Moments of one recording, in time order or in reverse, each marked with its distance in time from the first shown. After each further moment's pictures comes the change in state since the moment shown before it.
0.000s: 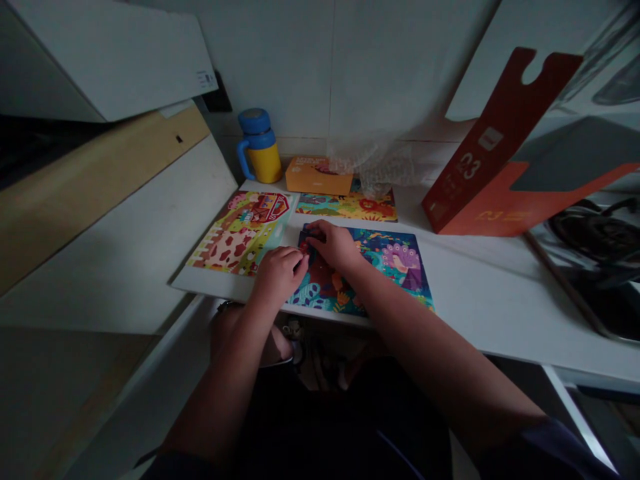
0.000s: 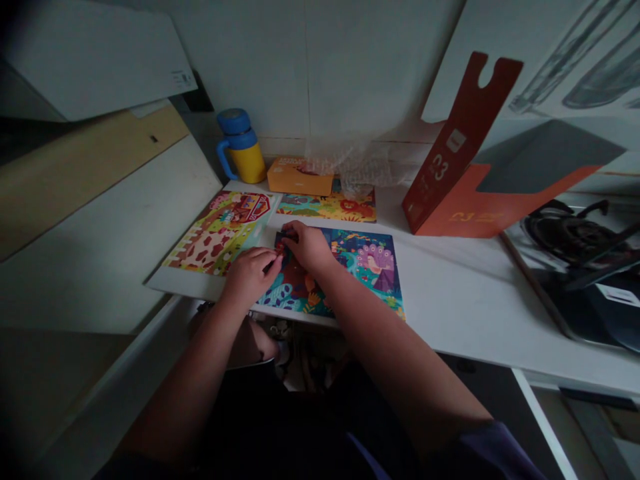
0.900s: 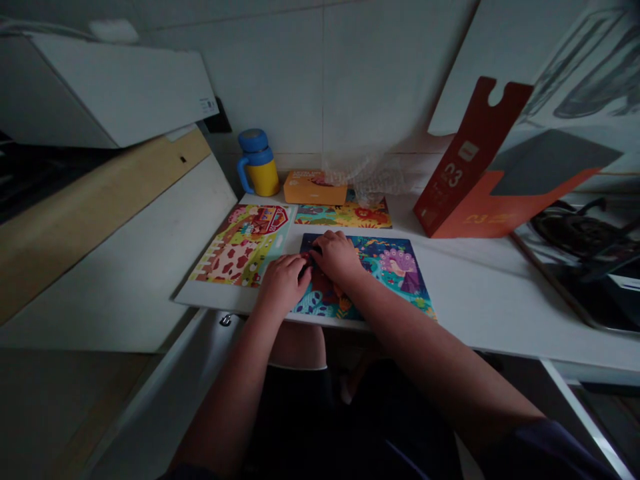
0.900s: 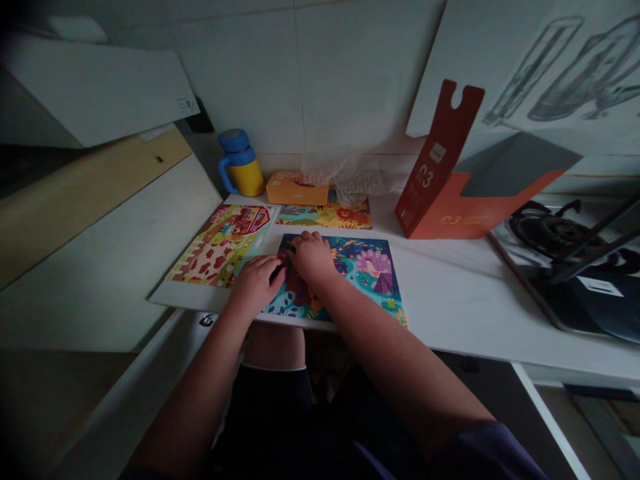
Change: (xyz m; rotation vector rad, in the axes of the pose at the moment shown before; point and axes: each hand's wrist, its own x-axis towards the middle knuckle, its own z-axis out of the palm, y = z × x) left_hand 0.000 -0.004 0.003 -0.009 -0.024 0.026; right_hand -0.013 -0.020 -0.003 -0.505 -0.020 0.071
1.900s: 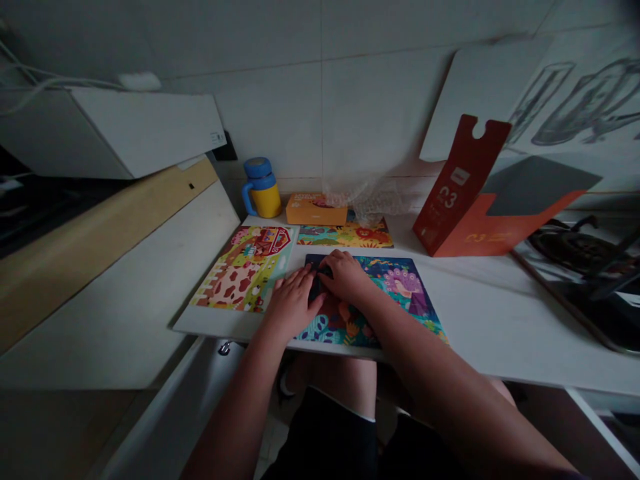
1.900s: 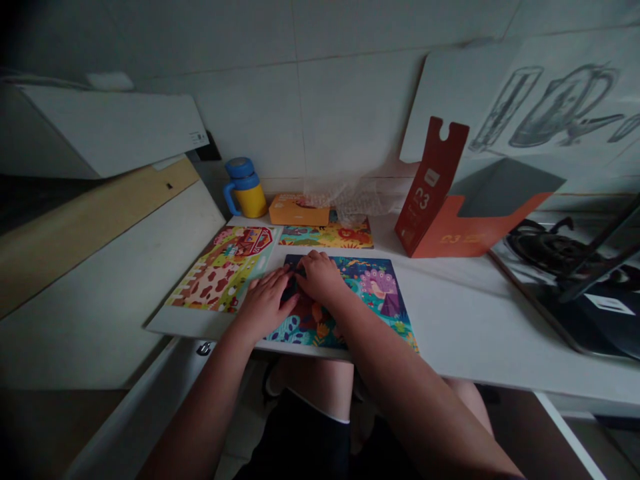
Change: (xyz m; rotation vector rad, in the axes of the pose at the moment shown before) left_hand 0.004 0.001 0.001 0.080 -0.117 0.016; right_hand 0.004 0.016 -0.007 0.050 -0.062 -0.033
